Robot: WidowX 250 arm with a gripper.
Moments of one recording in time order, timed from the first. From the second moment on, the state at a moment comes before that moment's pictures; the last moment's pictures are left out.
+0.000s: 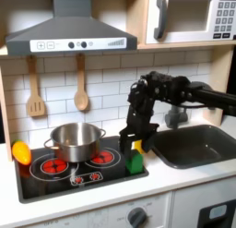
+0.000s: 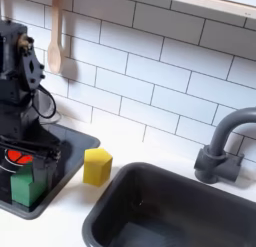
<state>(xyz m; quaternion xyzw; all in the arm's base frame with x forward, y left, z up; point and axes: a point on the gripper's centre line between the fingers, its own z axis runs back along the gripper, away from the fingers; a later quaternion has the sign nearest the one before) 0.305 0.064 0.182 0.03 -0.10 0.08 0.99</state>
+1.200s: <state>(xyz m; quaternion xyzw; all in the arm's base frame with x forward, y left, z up) 0.316 0.062 0.157 0.03 -0.07 0.08 0.99</state>
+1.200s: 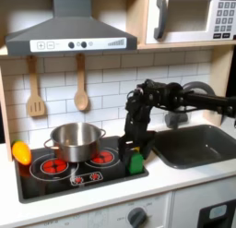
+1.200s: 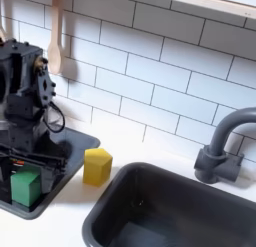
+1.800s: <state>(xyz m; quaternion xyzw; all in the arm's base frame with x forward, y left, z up) 0.318 0.065 0.139 0.03 -0.05 0.08 0.99</state>
